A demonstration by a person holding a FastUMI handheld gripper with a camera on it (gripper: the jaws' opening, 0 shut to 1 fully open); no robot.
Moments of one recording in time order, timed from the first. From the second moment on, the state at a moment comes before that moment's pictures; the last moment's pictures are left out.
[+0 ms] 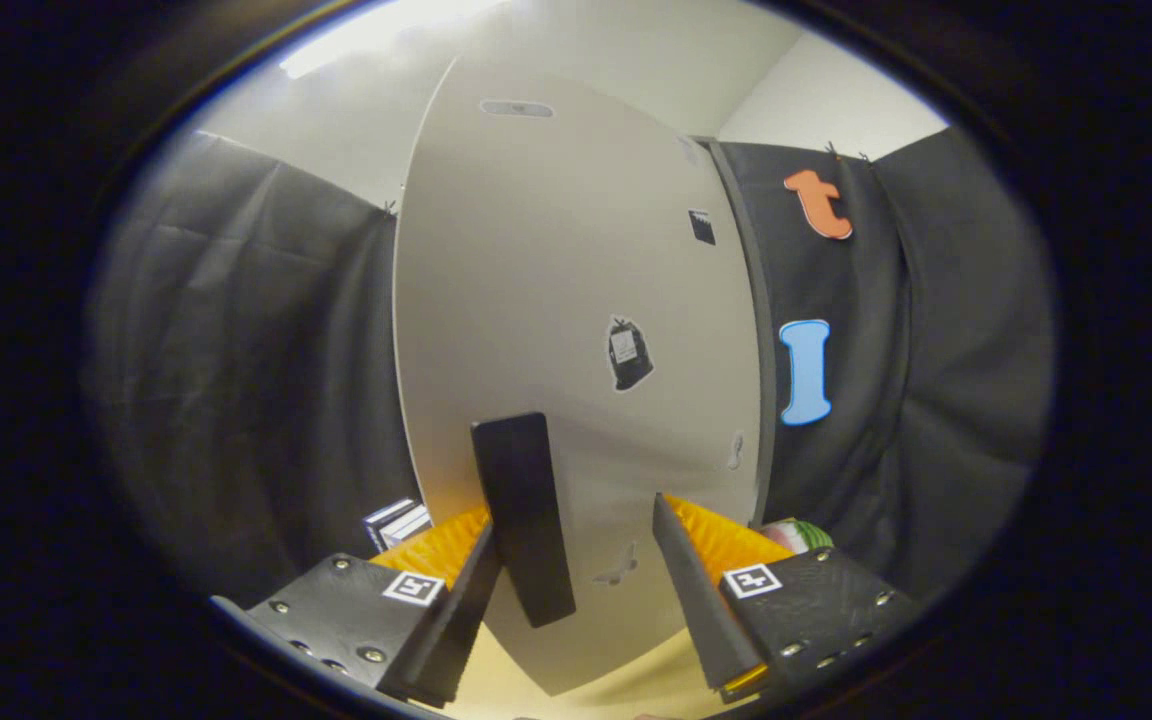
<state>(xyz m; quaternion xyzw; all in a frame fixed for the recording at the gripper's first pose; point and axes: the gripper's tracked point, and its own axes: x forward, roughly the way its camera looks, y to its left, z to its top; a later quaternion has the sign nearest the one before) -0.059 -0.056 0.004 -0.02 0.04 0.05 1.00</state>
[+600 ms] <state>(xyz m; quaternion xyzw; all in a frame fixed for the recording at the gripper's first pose) -0.001 -0.014 -0.008 -0.02 0.05 0.05 1.00</state>
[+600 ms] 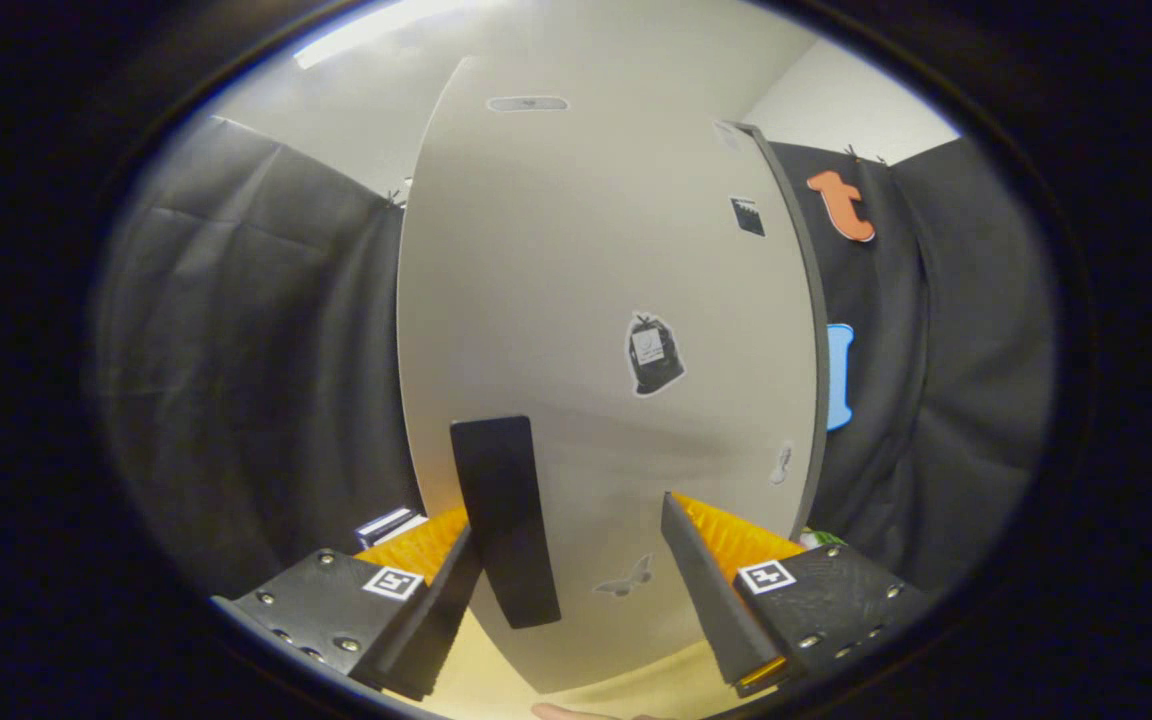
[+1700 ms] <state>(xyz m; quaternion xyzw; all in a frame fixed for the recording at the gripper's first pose) 0.090 0.033 -0.023 -0.03 0.03 0.02 1.00</state>
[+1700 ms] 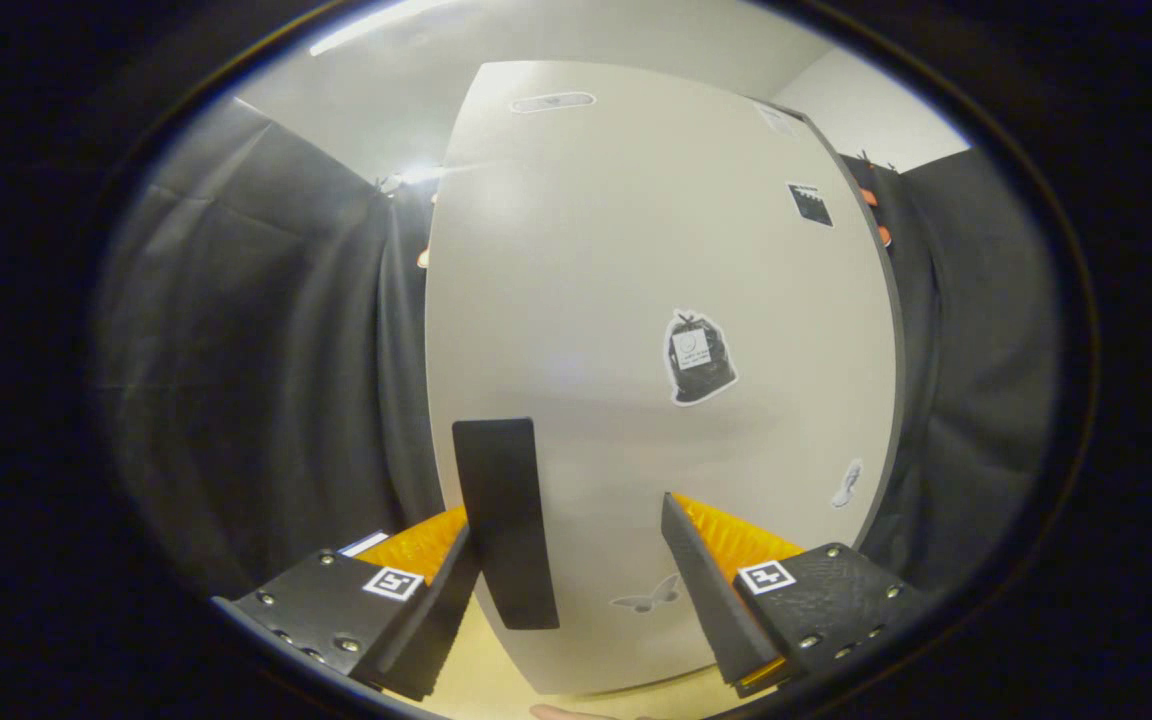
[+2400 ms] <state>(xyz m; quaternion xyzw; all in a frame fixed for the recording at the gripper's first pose) 0.130 0.048 -0.032 -0.03 0.03 0.01 1.00</state>
